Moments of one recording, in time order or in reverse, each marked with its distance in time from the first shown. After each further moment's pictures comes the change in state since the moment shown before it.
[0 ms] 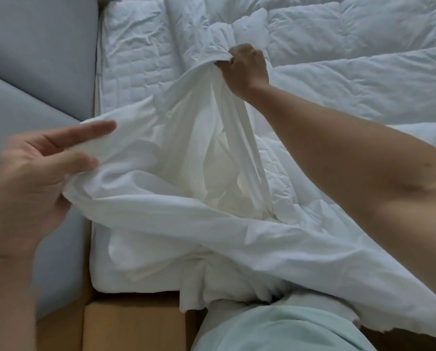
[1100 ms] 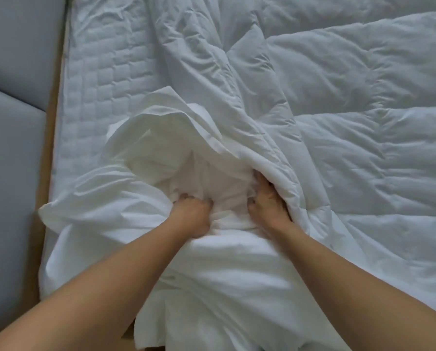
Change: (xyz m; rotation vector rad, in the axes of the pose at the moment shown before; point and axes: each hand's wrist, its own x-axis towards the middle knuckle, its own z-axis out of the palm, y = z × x) left_hand 0.118 -0.301 0.248 1.677 -0.654 -0.026; right_hand -0.216 0.278 0.129 -0.007 -0.248 0.206
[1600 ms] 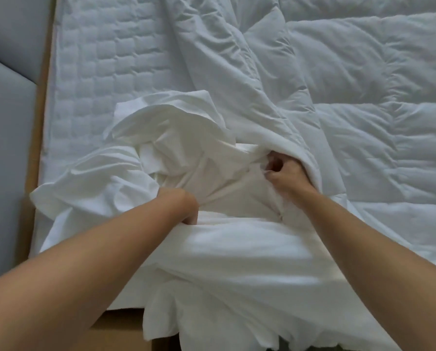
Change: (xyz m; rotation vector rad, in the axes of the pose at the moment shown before) left_hand -0.023 -0.057 -0.010 0.051 -0.490 -0.073; right_hand 0.021 -0.031 -0.011 0.219 -0.007 0.176
